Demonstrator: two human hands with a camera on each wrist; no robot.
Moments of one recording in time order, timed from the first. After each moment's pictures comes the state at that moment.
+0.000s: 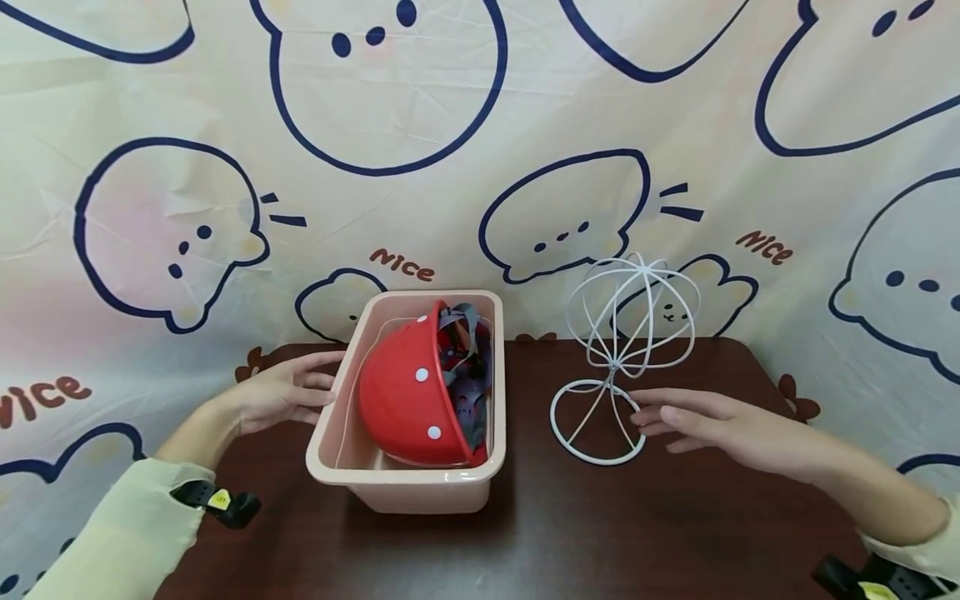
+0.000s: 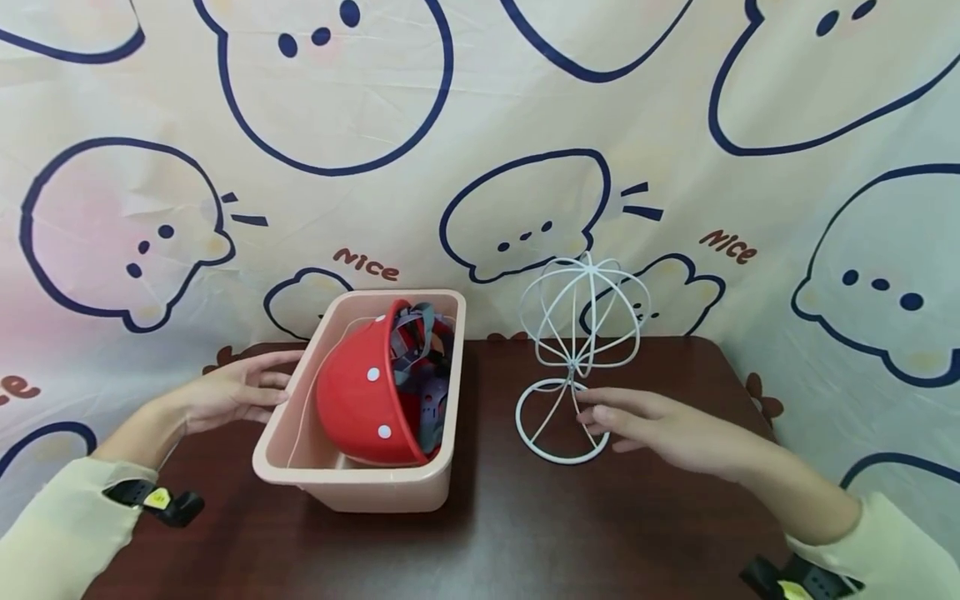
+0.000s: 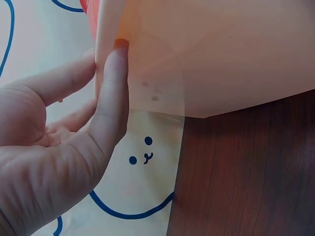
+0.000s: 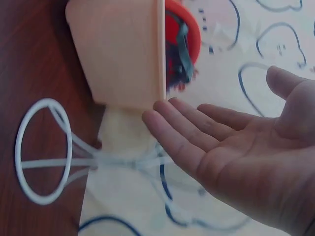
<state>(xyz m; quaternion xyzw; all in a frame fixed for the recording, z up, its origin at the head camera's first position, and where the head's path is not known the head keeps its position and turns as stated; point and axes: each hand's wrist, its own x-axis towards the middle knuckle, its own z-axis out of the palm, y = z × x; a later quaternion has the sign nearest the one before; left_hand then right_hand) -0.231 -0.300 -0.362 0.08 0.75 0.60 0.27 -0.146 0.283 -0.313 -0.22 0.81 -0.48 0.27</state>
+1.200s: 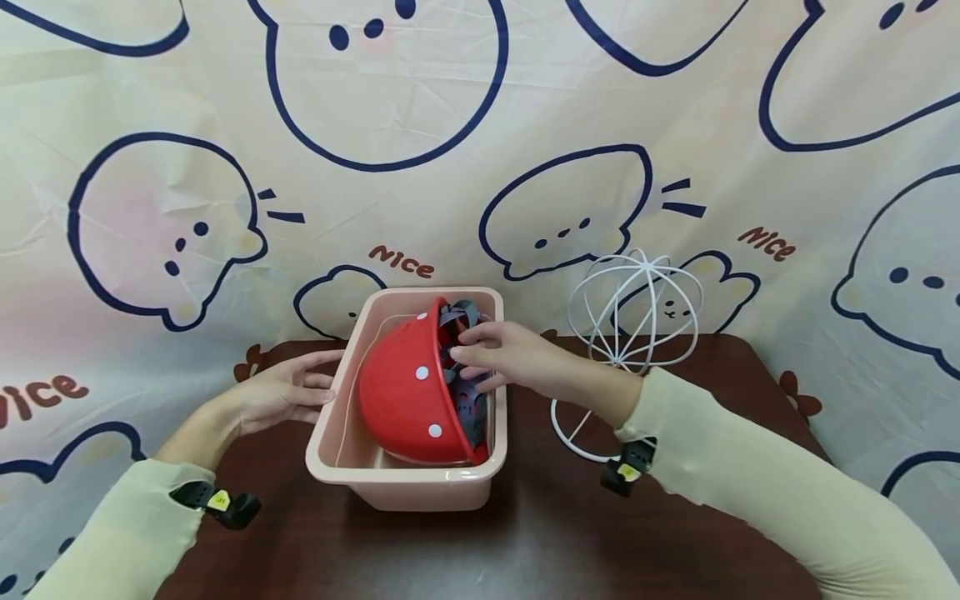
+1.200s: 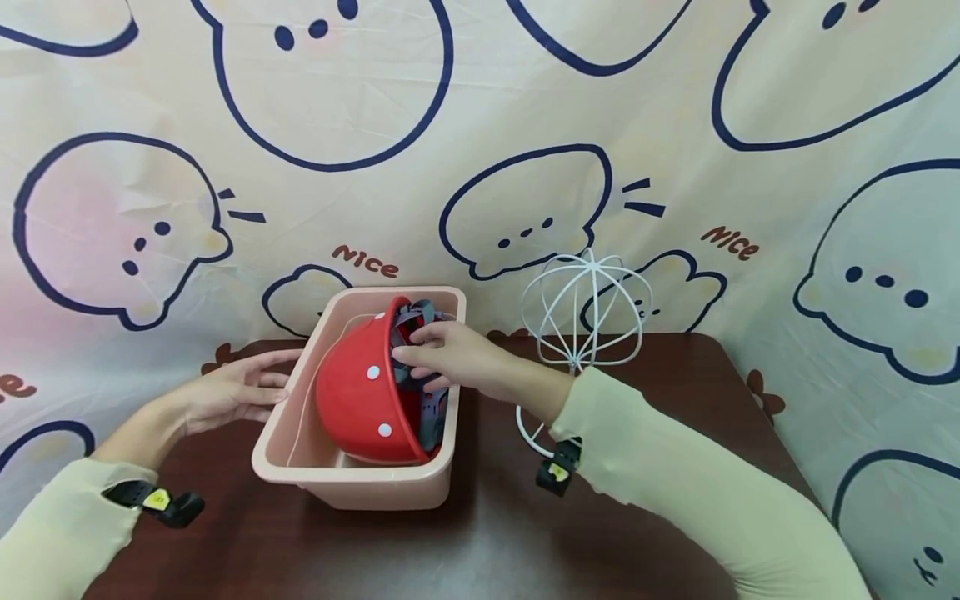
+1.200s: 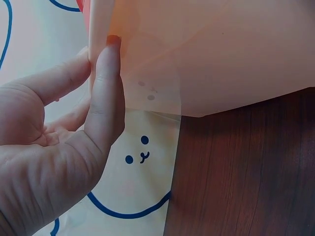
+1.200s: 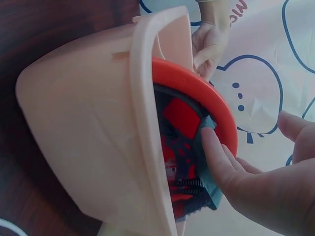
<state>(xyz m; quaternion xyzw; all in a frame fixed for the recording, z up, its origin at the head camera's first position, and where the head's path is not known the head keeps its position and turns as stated) -0.232 -0.302 -0.366 0.08 0.74 0.61 0.27 -0.225 0.074 -0.302 -0.15 0.77 -0.56 0.26</state>
